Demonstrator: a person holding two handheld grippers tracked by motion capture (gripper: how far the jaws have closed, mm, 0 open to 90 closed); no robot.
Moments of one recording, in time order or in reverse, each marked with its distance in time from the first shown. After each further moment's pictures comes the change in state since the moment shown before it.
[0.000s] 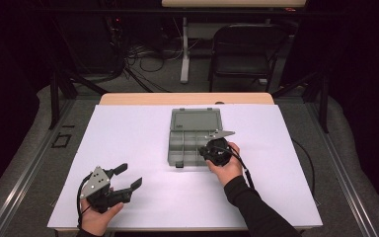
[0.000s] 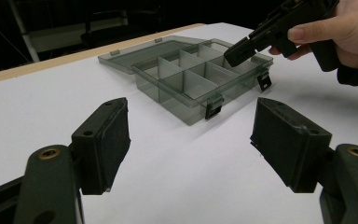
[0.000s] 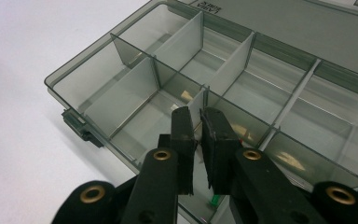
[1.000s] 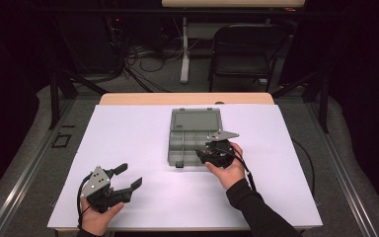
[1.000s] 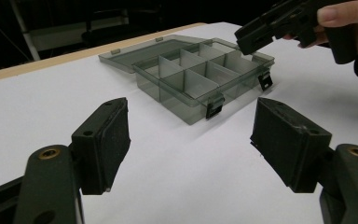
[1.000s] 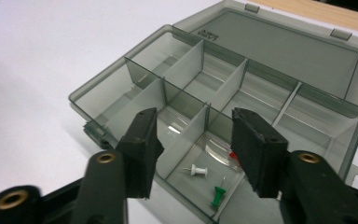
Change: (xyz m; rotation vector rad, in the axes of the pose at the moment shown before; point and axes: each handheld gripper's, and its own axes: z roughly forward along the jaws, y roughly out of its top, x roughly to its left) left arm 0.000 0.000 0.001 0.001 0.004 -0.008; right arm 0.010 0.003 -0.025 -0.082 -0.018 -0.018
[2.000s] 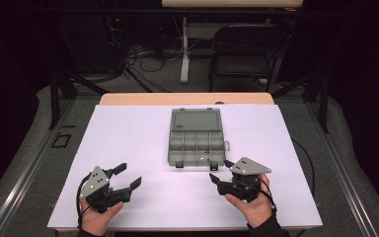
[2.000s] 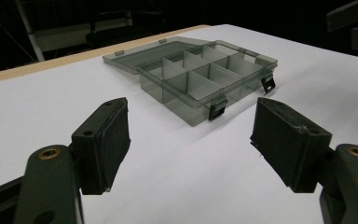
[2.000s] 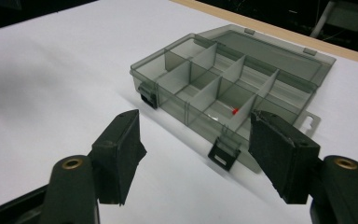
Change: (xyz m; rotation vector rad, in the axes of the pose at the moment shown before) left arm 0.000 0.000 -0.001 -0.005 0.013 -0.003; right arm 0.024 -0.052 -0.097 -0.138 -0.003 -0.093
